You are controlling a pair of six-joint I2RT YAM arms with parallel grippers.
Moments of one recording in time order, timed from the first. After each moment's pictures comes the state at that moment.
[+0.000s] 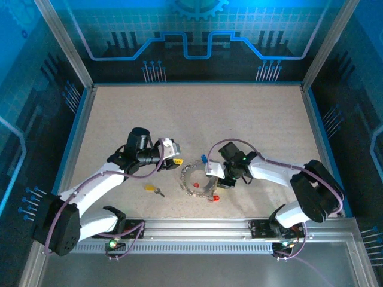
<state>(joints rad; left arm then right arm) -0.39 1.15 0.64 -0.11 0.64 0.64 0.66 1.48 0.70 -0.46 -0.22 -0.69</state>
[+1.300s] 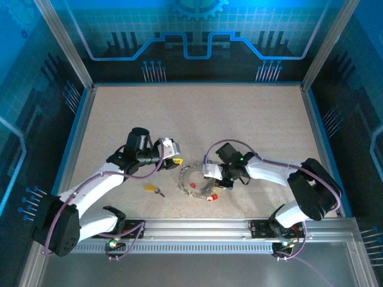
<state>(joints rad) -0.39 1.15 0.64 -0.11 0.63 0.65 0.69 1.50 0.71 -0.46 -0.26 -0.69</state>
